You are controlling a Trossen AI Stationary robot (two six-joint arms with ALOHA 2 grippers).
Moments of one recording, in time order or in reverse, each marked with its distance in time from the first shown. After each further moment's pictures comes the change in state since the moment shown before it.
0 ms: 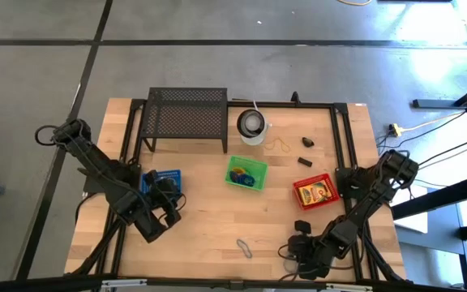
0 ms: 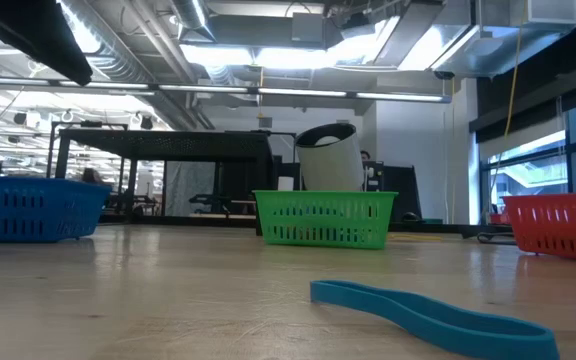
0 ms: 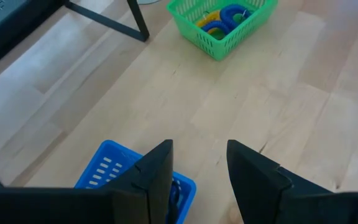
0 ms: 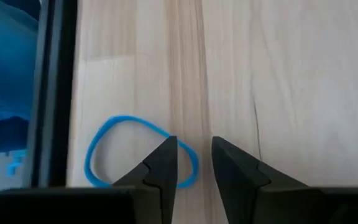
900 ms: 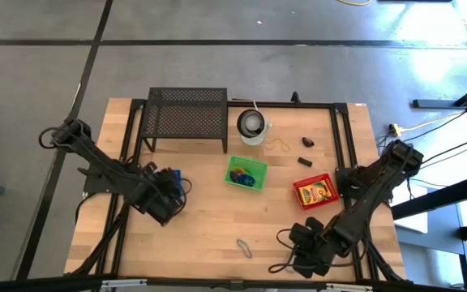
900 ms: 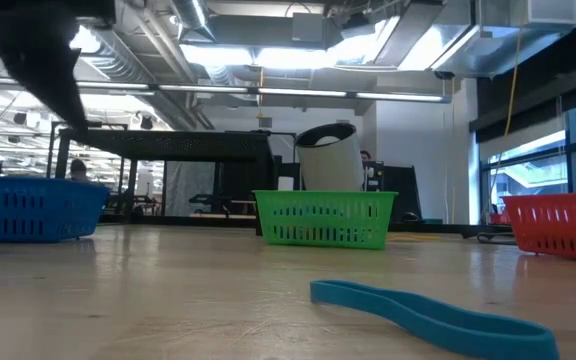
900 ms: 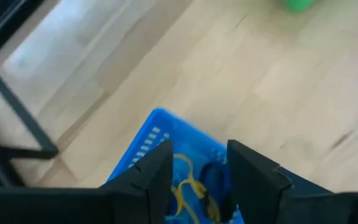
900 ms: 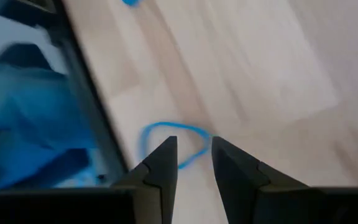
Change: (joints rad) left arm 0.159 0.000 -0.060 -0.081 0.153 0.000; right arm -0.060 -0.122 0.205 -0.411 -0.124 0.379
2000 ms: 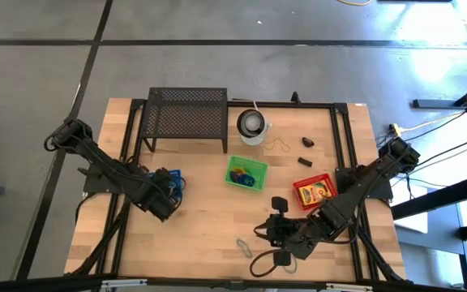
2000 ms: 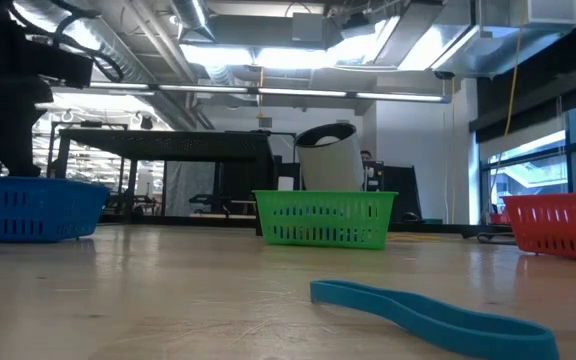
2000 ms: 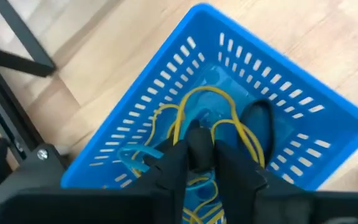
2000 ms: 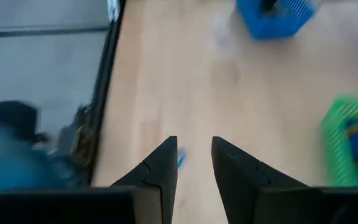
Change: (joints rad) left arm 0.027 0.000 -0.163 0.032 0.224 -0.147; right arm -0.188 -0.002 0.239 0.125 0.279 -0.789
